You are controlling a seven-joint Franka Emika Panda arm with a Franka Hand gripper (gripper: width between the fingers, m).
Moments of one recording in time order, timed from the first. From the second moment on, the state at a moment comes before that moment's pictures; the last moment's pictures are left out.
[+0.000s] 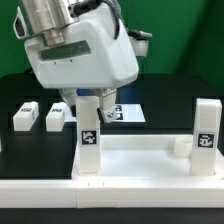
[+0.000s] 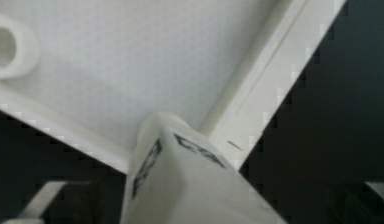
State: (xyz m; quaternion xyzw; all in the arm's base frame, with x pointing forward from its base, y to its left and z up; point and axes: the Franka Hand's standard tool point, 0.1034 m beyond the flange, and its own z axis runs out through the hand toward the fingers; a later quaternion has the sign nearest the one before) arm 0.638 -0.051 0.107 -0.88 0.44 0.01 0.14
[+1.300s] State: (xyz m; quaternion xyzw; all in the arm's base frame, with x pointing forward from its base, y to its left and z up) arm 0.637 -0.057 0.107 -0.99 0.13 -0.02 0.08
